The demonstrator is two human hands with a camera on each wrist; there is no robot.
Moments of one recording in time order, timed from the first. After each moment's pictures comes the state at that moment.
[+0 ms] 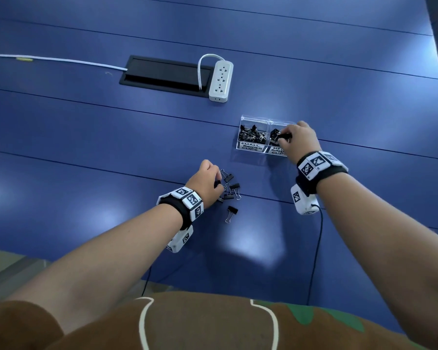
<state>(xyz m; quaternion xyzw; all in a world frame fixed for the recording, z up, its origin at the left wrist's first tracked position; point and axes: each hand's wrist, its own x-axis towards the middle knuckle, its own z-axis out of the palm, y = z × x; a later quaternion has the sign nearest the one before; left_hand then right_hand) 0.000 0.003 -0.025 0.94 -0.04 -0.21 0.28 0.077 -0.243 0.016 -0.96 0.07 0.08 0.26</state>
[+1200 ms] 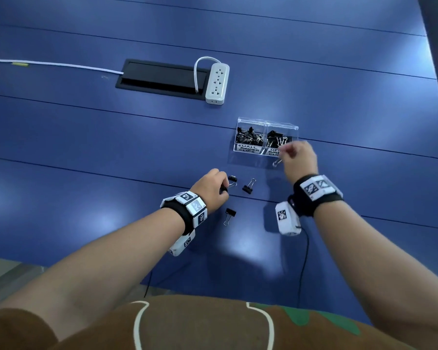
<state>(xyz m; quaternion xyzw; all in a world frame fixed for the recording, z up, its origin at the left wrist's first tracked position) -0.002 -0.010 -0.025 0.92 -0.11 -0.21 0.31 0.039 -0.242 -0.003 -0.92 0.15 -0.01 0.37</state>
